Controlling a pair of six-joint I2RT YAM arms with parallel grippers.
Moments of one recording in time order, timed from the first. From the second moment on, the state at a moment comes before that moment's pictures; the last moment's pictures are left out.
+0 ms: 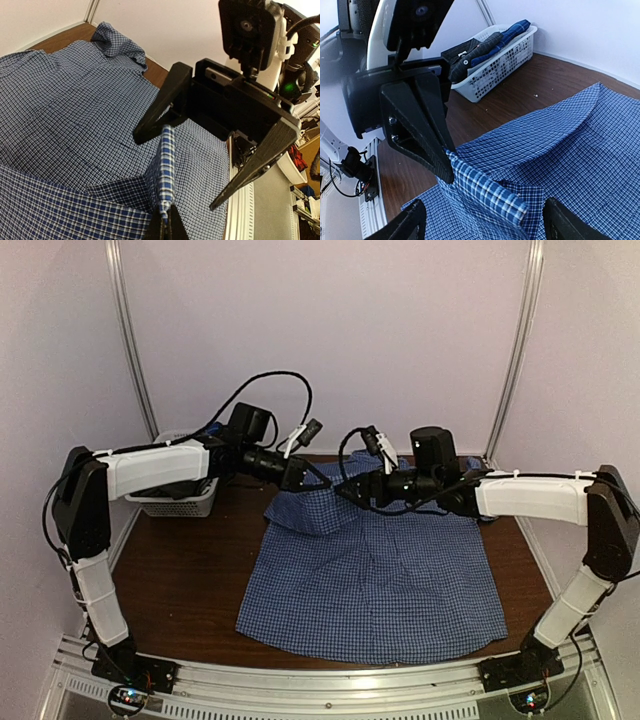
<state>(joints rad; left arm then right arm) -0.63 1.88 1.51 -0.21 0.83 -0.12 0.66 1.60 1.09 0.16 -0.43 0.27</state>
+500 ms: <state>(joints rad) -0.63 1.88 1.51 -0.24 0.77 -0.09 0.68 1.64 1.08 0.23 -0.59 0.33</state>
